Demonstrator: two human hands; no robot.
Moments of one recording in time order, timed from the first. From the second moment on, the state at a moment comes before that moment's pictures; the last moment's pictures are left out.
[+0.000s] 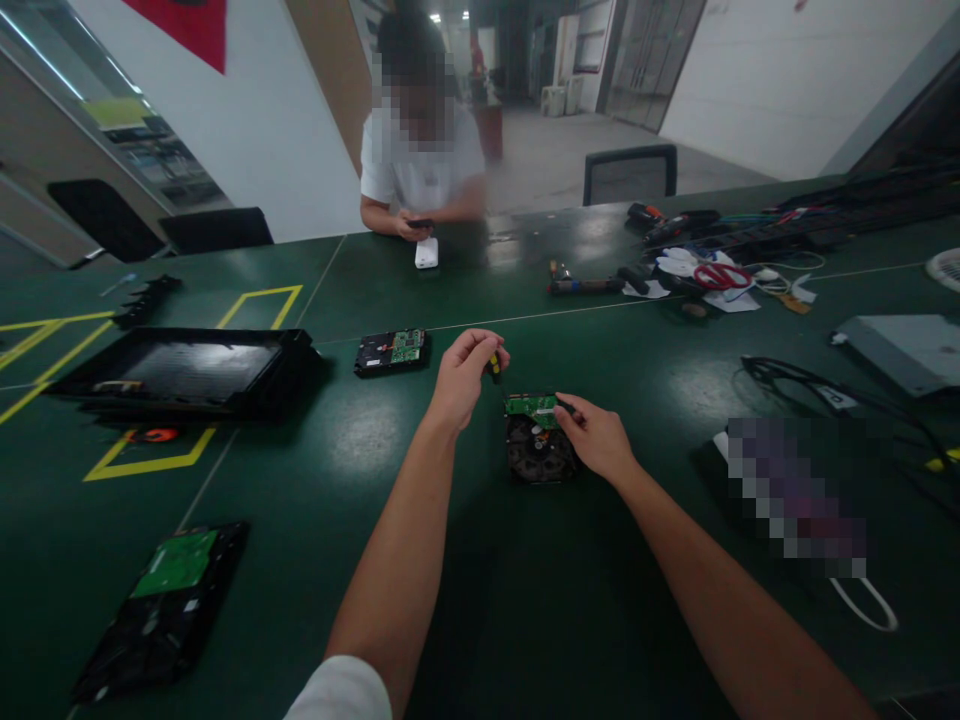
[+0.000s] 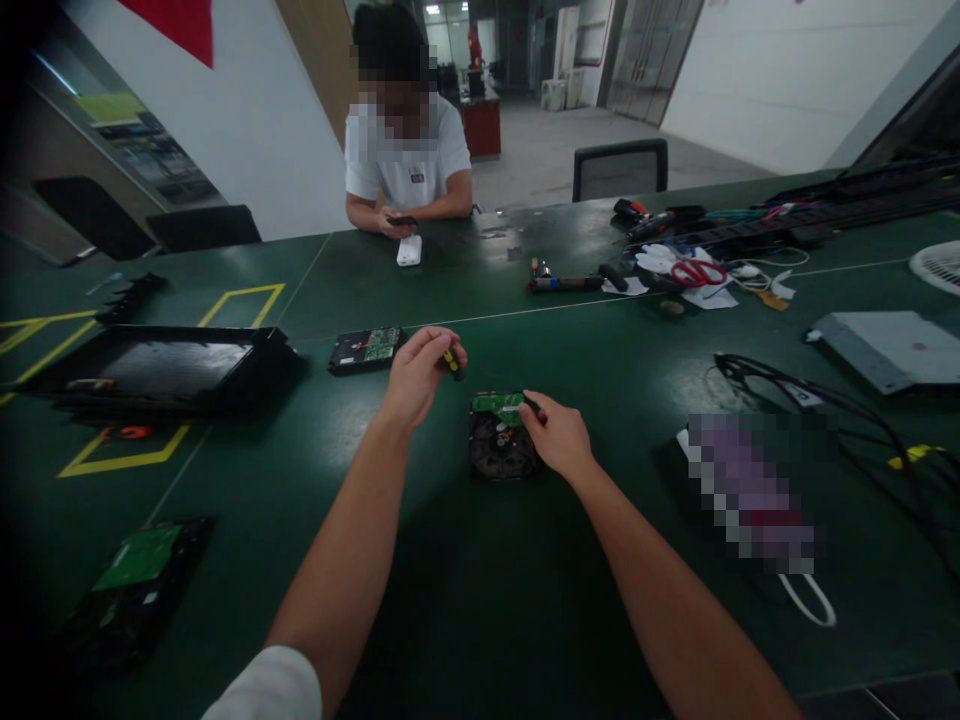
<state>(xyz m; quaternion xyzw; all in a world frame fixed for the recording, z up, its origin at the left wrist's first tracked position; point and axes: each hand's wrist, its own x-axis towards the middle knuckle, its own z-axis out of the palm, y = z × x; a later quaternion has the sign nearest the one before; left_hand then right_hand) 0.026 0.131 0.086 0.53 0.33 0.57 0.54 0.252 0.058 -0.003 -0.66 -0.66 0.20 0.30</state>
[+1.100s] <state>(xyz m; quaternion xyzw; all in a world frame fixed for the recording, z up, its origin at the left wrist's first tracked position) 0.039 0.131 0.084 0.47 0.32 0.59 0.58 0.250 0.057 0.000 -0.66 -0.66 0.20 0.30</state>
